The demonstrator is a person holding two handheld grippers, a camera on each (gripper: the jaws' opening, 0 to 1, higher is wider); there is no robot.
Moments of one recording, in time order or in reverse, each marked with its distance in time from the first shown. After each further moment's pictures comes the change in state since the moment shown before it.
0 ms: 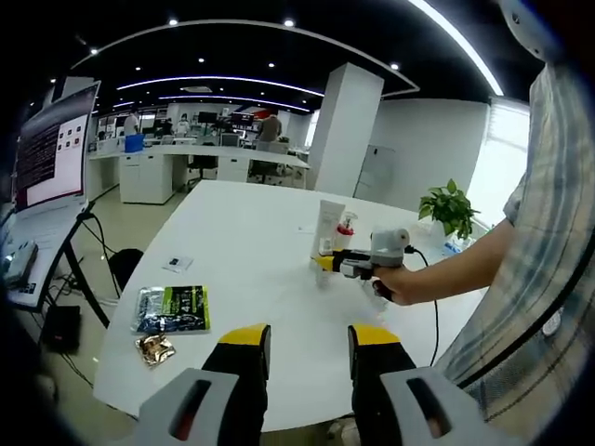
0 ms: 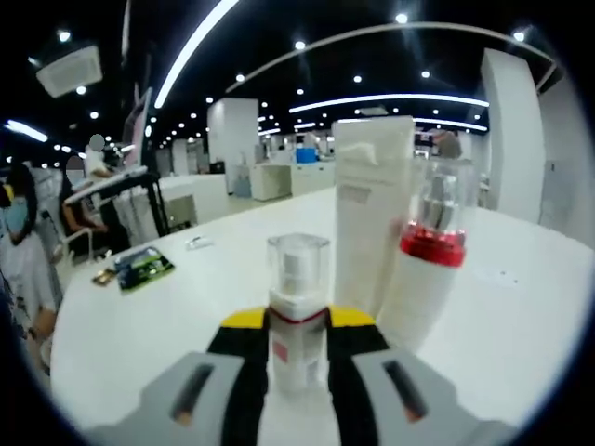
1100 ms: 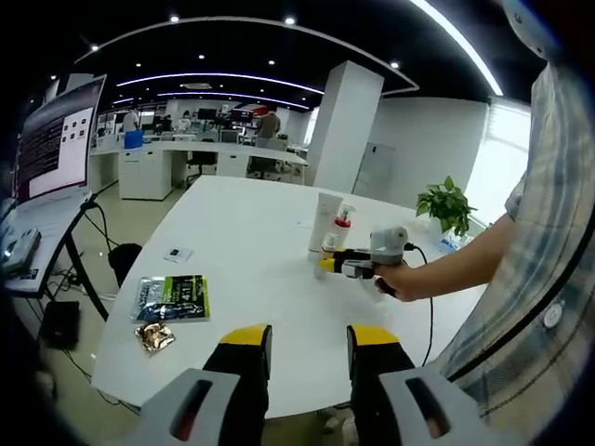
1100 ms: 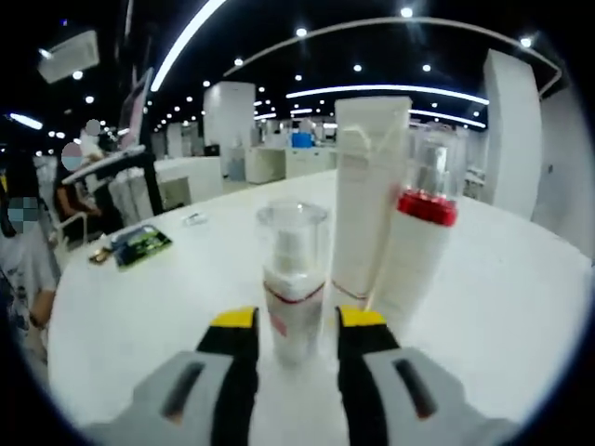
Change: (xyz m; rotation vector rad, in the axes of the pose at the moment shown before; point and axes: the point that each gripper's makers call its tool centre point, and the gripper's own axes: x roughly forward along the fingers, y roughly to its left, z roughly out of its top) left arm -0.011 -0.002 -0.015 -0.005 0.015 -0.017; right arm -0.013 0.002 -0.029 -0.008 0.121 -0.025
